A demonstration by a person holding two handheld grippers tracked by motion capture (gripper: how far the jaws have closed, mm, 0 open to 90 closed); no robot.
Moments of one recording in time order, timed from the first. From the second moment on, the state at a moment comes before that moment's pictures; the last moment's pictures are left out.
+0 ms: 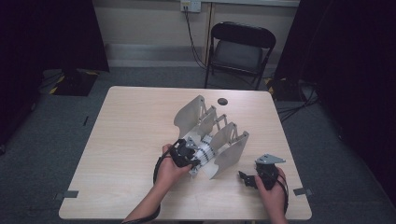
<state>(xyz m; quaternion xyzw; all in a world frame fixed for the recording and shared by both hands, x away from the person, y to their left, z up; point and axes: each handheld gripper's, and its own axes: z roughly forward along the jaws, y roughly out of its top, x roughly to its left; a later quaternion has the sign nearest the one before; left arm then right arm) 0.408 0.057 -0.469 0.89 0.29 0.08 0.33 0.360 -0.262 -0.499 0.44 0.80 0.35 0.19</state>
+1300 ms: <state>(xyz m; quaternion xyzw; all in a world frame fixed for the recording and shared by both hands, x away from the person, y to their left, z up) 0.412 0.123 -0.472 0.85 0.39 0.12 0.32 0.361 -0.260 -0.499 0.44 0.80 0.35 0.19</state>
